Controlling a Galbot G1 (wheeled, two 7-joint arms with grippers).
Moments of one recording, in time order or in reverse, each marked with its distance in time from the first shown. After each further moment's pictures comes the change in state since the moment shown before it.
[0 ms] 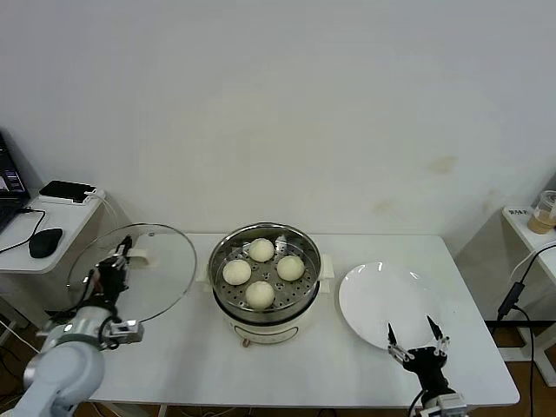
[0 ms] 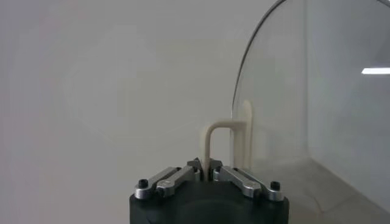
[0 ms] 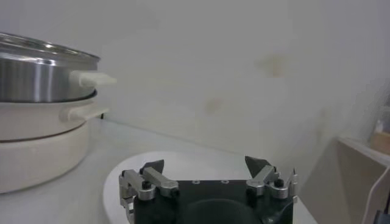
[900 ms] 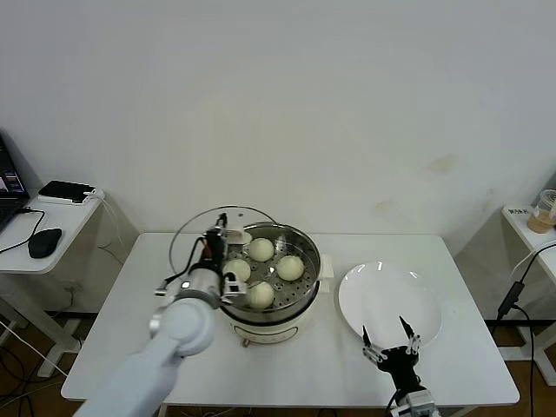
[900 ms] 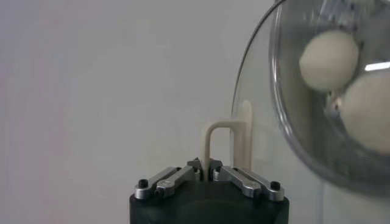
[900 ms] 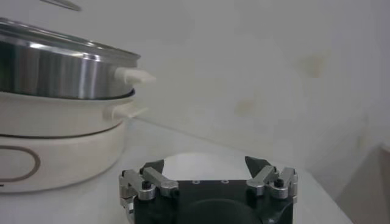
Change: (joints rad) left arm -0.490 -0.257 0.539 0.089 0.215 0.238 0.262; right arm 0.026 0.034 -0.092 -0.040 -0.103 0.004 0.008
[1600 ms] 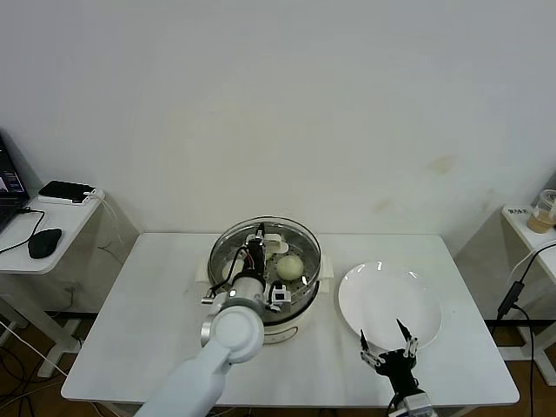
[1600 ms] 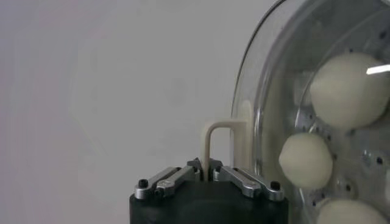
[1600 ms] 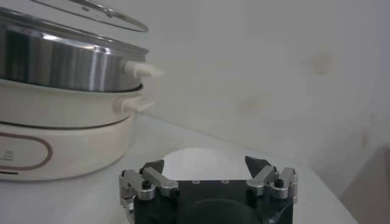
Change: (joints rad) left arm 0.010 -0.212 0.071 0.079 0.149 0.018 0.023; right arm -0.012 -0.007 -0.010 -0.001 -0.015 0.004 0.000
